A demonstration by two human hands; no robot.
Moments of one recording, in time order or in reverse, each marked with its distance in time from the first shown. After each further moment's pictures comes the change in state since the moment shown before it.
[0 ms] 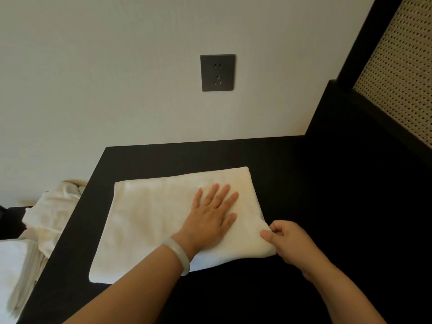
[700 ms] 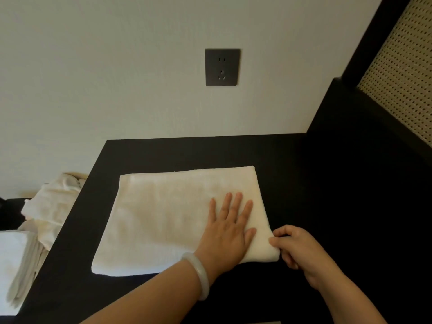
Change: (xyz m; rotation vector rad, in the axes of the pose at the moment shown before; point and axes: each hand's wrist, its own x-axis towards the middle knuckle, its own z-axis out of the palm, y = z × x) left_hand -0.015 0.052 0.024 0.055 0.054 -0.029; right_hand -0.007 0.017 -0.004 0.153 0.007 0.133
